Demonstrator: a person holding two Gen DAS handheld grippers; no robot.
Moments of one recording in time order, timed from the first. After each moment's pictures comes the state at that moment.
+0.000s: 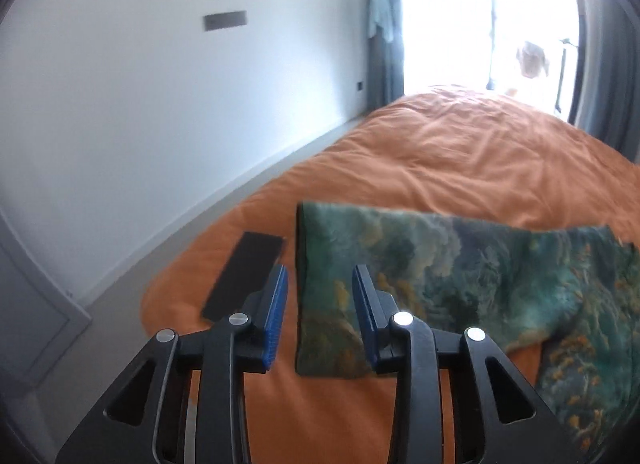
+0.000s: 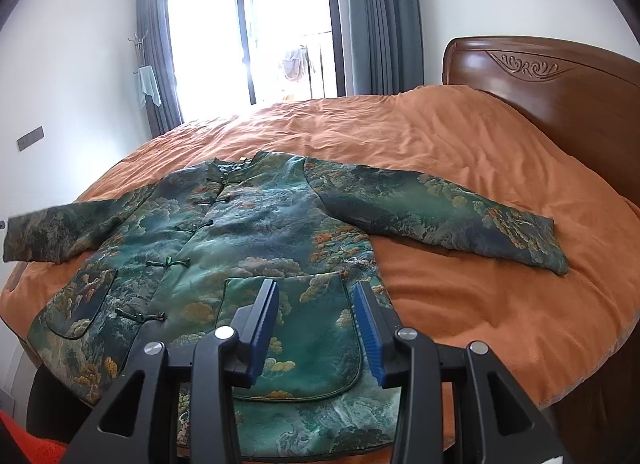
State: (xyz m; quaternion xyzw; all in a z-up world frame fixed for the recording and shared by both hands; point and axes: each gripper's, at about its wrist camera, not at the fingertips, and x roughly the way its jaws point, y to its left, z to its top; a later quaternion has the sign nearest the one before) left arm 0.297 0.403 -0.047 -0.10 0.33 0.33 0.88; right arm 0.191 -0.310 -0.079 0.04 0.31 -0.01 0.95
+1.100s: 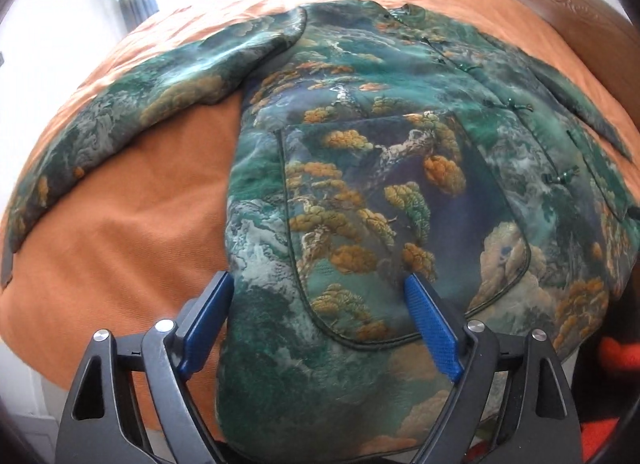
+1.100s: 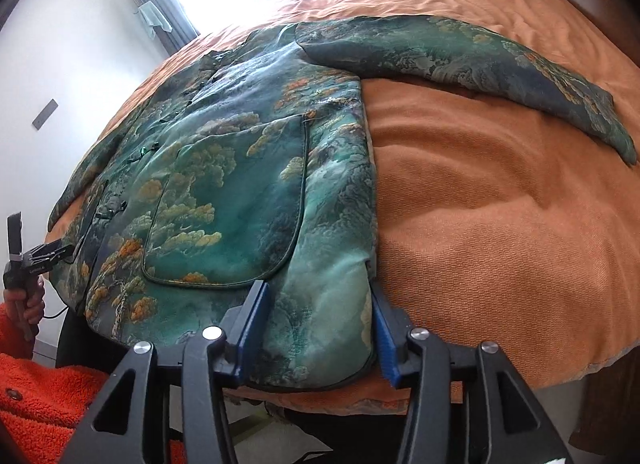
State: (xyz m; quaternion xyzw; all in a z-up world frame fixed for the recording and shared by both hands) left arm 0.284 0.131 -0.184 0.04 0.49 -0.06 0.87; right arm 0.210 -0.381 -0.175 0.10 0.50 0.09 0.86
